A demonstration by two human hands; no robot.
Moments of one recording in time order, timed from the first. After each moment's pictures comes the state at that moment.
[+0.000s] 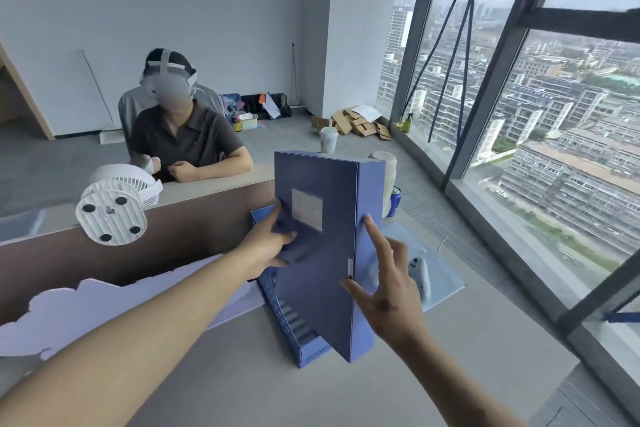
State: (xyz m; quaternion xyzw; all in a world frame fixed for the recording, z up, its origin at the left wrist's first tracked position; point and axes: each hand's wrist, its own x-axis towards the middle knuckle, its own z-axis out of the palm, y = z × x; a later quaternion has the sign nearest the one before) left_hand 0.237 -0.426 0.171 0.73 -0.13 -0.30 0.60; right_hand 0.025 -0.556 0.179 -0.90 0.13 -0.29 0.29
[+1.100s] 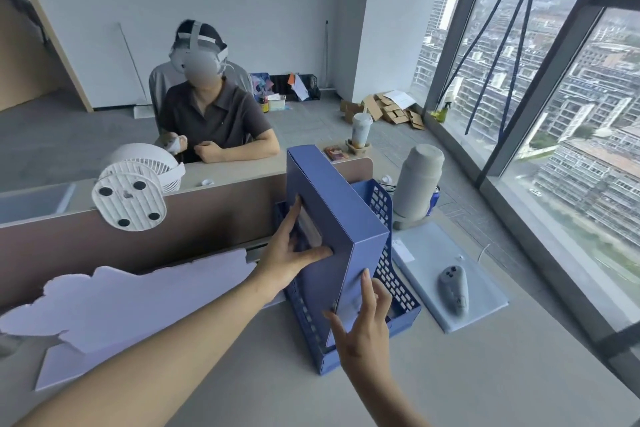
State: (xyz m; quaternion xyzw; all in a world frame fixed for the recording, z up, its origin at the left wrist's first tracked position) left_hand 0.240 -0.412 0.134 0.65 -0.21 -0.22 0.69; right_hand 0.093 -0.513 0.059 -0.88 0.14 -0.31 0.34
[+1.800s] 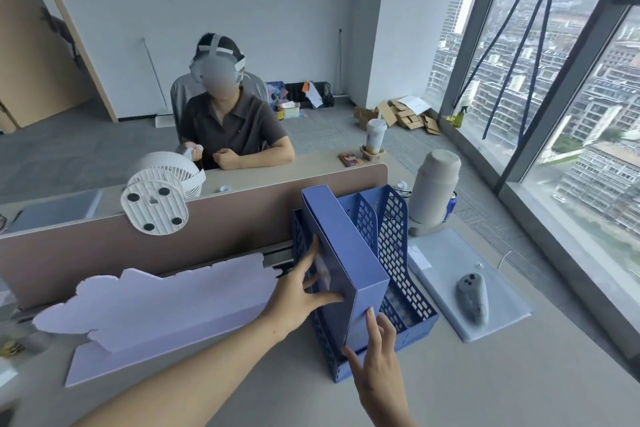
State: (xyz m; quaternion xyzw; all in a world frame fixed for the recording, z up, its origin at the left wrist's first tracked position) left_hand 0.210 -0.389 0.107 0.78 -0.21 -0.22 0.55; right_hand 0.073 -0.513 -0.002 -0.91 0.10 -0.22 0.34
